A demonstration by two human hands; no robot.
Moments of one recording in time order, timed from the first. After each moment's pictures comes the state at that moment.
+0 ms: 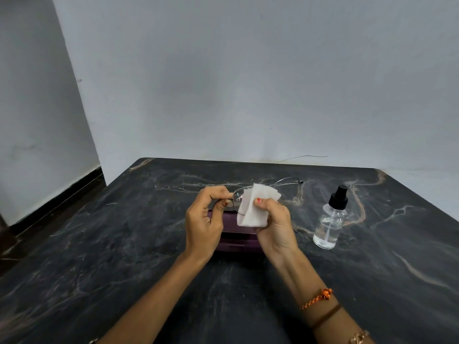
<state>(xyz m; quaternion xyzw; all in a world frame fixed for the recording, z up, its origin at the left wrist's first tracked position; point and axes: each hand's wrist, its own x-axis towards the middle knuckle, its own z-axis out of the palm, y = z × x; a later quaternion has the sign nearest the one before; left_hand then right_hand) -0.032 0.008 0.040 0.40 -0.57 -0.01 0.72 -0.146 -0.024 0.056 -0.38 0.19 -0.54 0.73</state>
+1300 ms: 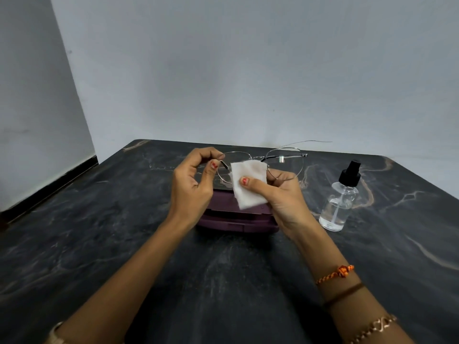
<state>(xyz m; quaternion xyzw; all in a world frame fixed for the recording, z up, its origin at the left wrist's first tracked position) -0.012 0.002 0.042 0.40 -0.57 -0.07 0.71 -0.156 -0.040 0.047 -0.61 0.20 -0.49 0.59</state>
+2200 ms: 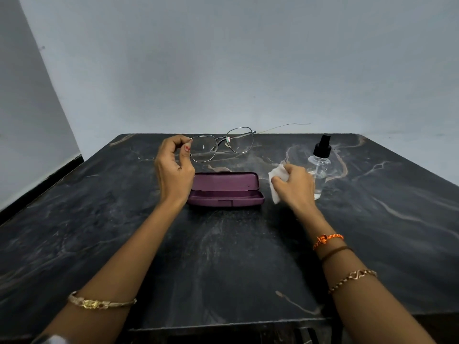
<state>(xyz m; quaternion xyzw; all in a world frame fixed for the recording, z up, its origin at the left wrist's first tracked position) -0.005 -0.001 0.032 0.50 -0.50 0.03 0.71 -0.206 -0.053 0.016 -0.68 0.56 -0.43 0.16</state>
